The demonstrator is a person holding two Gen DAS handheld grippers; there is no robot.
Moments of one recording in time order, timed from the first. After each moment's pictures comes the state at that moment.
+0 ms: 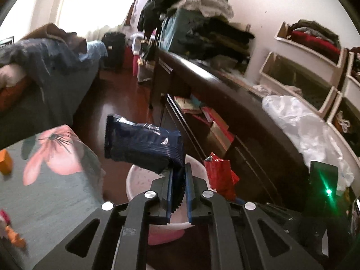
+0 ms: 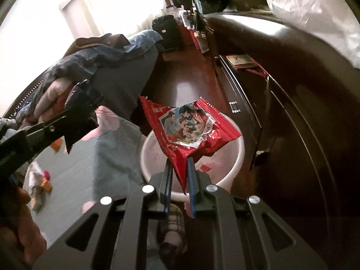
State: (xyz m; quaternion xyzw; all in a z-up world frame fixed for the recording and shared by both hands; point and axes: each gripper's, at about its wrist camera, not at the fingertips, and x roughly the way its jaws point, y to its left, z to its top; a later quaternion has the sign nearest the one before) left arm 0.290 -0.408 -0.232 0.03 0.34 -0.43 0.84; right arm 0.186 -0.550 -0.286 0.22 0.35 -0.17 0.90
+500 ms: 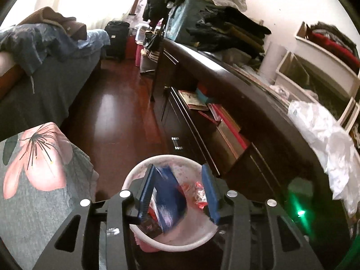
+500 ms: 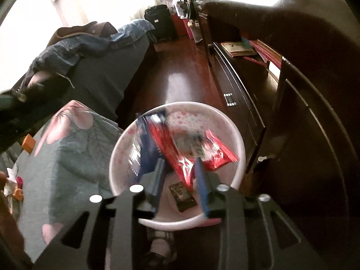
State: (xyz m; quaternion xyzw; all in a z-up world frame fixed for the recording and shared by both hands) left arm 0.334 -0.441 -0.252 0.02 0.36 -0.42 0.83; right arm 0.232 -0.581 -0.339 0.21 0.38 -0.18 0.88
